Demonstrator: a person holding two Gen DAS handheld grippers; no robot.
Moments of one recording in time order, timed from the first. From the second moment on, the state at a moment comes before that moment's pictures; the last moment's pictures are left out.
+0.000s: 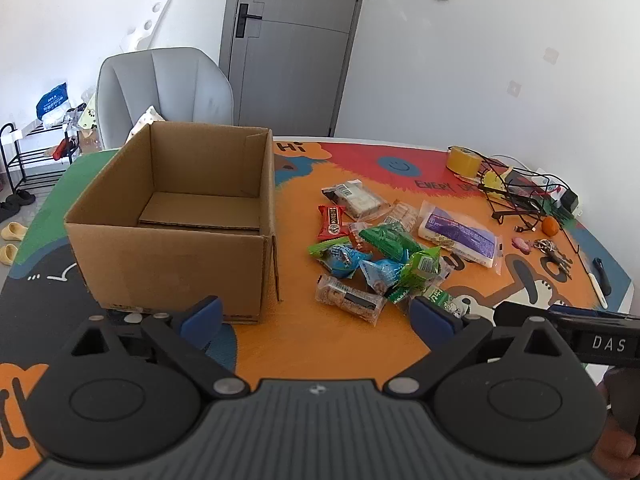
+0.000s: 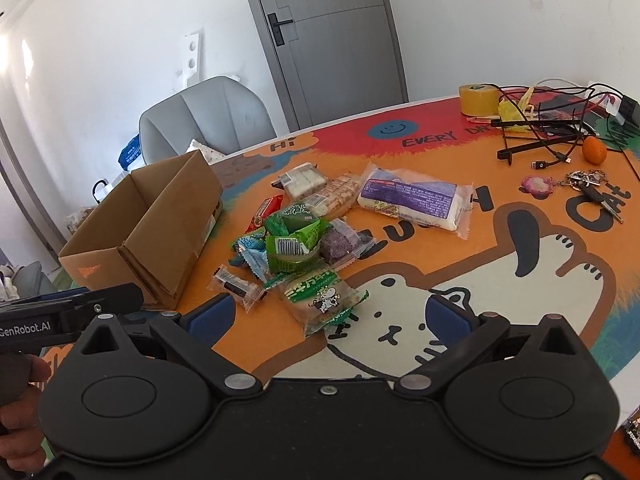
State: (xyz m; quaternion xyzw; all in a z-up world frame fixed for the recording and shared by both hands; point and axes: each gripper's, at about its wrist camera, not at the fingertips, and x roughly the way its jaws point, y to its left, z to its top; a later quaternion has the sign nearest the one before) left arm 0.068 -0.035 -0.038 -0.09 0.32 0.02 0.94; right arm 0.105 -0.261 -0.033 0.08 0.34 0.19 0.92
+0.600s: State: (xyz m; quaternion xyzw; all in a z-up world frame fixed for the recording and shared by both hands) left arm 0.104 -0.044 -0.076 -0.14 0.34 0.05 0.93; right arm 0.154 -0.237 -0.073 0.05 0.36 0.22 0.90
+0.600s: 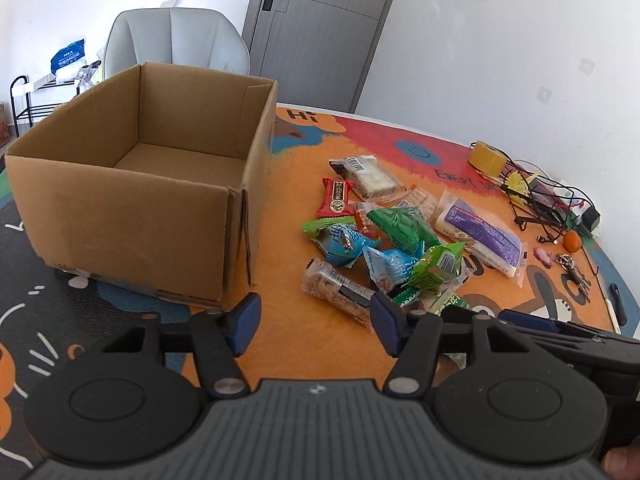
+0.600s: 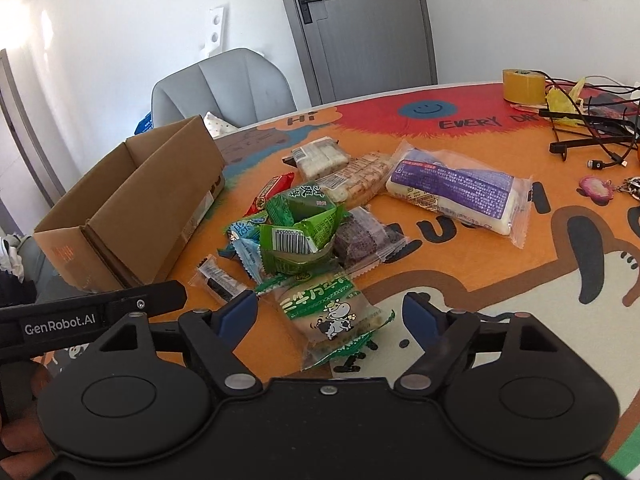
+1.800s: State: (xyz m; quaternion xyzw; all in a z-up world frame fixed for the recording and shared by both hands) left arm 0.133 -0.071 -0.103 -0.12 0.33 0.07 0.93; right arm 0.147 -0.258 -0.079 0.11 0.37 0.23 0.89
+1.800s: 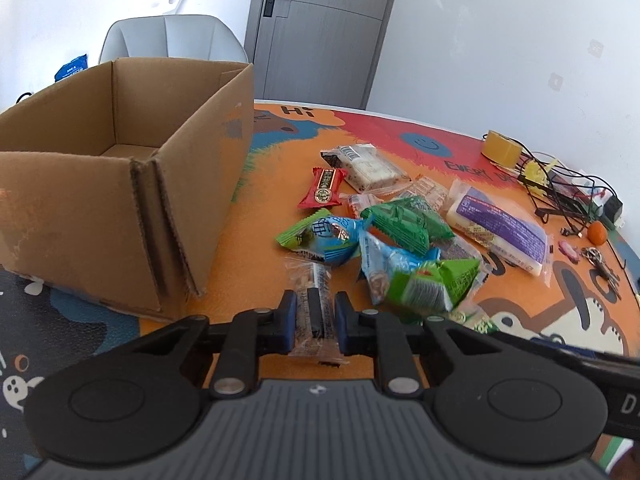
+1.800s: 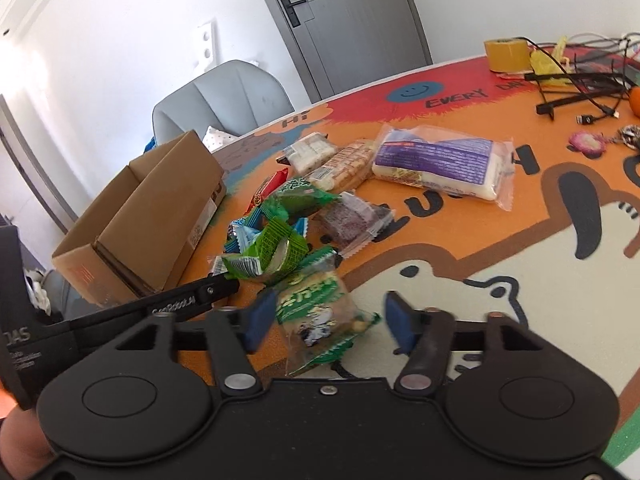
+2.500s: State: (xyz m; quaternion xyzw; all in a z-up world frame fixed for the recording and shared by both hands) left arm 0.103 -0.065 -0.102 -0.08 0.34 0.05 0.94; right arm 0.133 -0.236 -0.089 0.03 0.34 0.21 0.92
